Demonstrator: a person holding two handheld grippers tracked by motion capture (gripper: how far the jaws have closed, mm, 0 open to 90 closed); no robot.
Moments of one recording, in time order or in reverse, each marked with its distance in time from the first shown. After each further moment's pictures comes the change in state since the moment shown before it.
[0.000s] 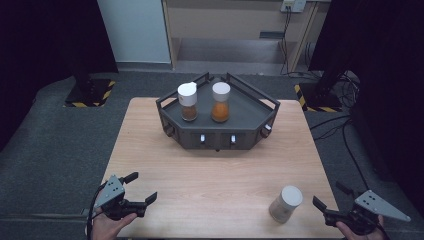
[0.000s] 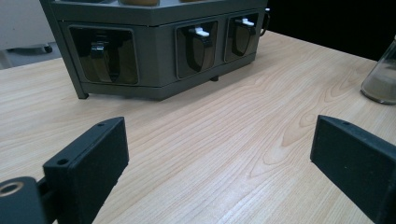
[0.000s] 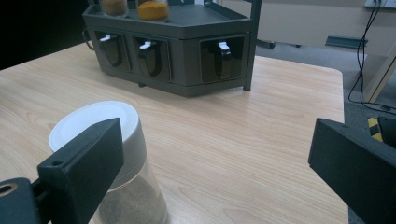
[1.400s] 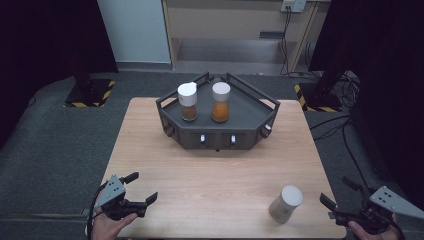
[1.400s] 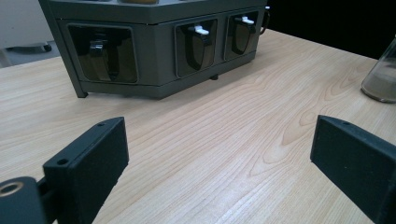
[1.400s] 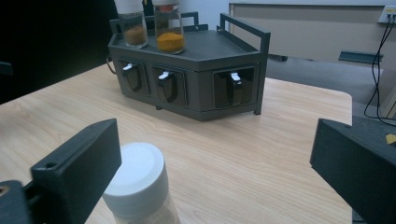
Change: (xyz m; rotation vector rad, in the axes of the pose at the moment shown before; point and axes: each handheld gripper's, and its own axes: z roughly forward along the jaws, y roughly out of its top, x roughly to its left) left arm 0.000 0.000 0.001 0.004 -0.001 -0.001; right arm -0.007 0.033 -0.017 -0.042 0.057 0.001
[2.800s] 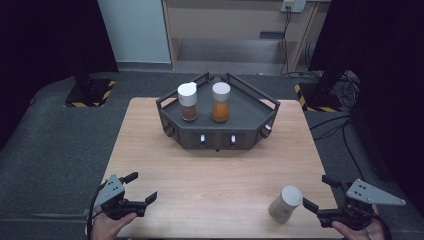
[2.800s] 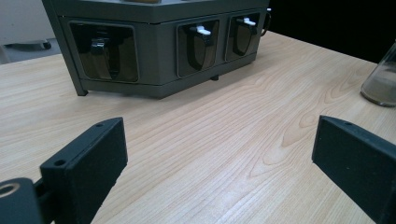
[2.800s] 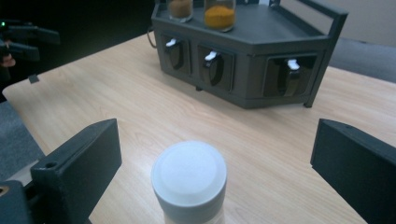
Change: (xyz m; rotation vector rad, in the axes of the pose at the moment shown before) left arm 0.002 -0.001 0.000 -0.003 -0.001 -0.018; right arm 0.008 0.030 0.030 0.126 0.152 -0.049
